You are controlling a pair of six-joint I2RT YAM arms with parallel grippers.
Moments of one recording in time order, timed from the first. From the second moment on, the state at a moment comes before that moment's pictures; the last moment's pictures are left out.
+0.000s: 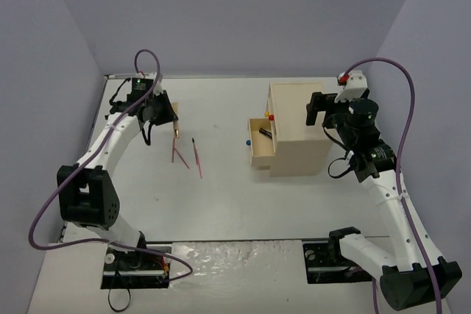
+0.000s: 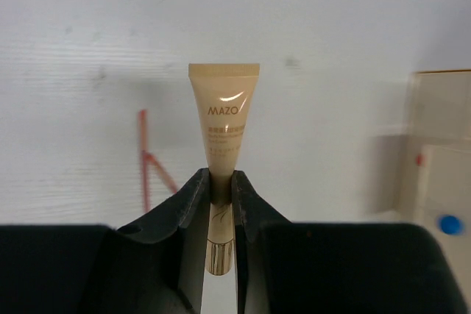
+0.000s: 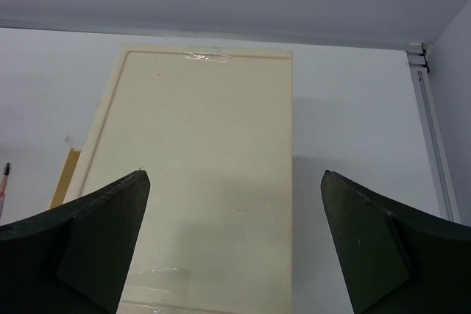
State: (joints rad) left arm -0.16 1.57 1.34 -0.54 0.20 -0.42; right arm 0.20 0.98 1.03 -0.29 0.07 0.05
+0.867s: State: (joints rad) left arm -0.71 1.69 1.34 -0.13 0.11 -0.94; right arm 0.20 0.95 1.03 -0.29 0.14 0.06
